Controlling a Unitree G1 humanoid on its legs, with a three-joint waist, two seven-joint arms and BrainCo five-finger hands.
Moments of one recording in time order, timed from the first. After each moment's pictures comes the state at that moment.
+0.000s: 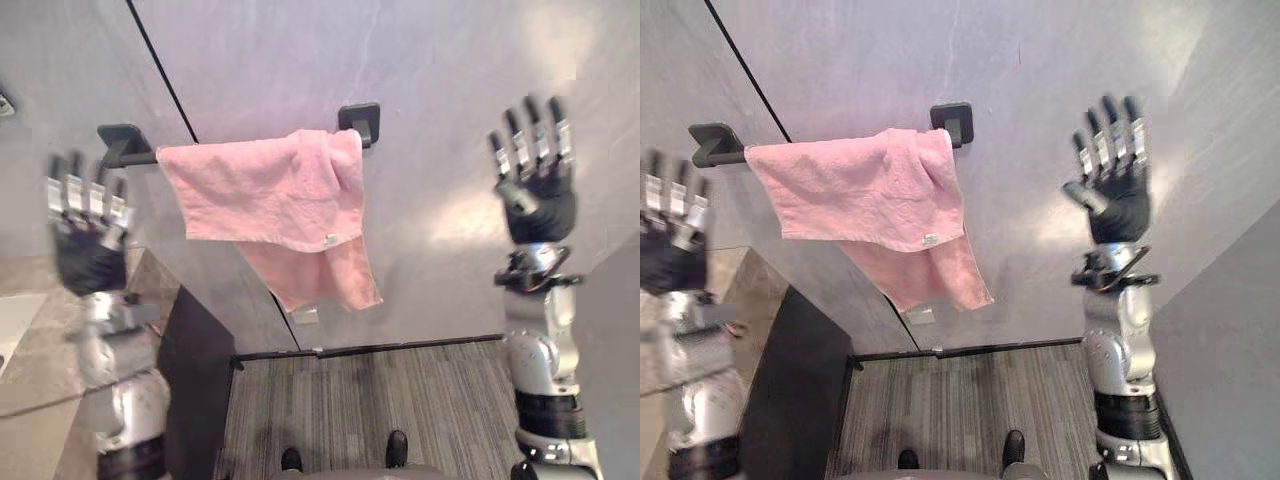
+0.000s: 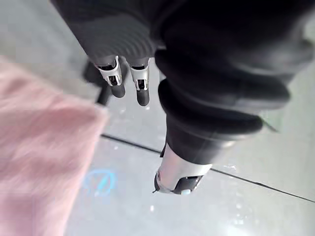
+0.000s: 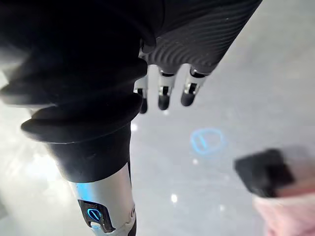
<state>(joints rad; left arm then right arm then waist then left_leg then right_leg) 0.07 0.18 0.28 -0.32 -0.77 -0.24 -0.14 -0.17 -0.22 -0.07 -0.27 0.74 -0.18 0.15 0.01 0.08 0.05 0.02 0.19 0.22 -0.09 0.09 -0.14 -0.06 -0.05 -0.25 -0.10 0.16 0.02</state>
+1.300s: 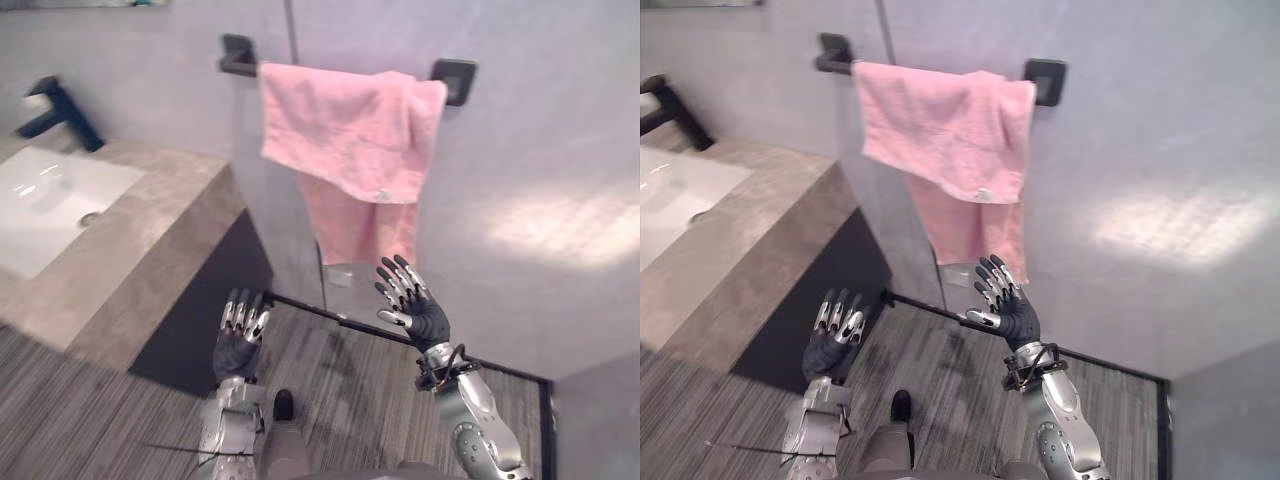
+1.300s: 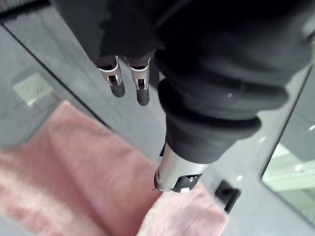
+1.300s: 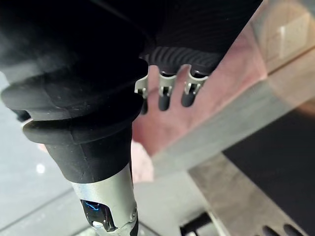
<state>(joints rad) 0.42 -0.07 -0.03 -0.15 -0.76 -0.15 -0.09 0.18 -0.17 0.24 -0.14 0.59 -0.13 0.17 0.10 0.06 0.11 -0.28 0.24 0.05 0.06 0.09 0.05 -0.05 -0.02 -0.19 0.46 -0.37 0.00</state>
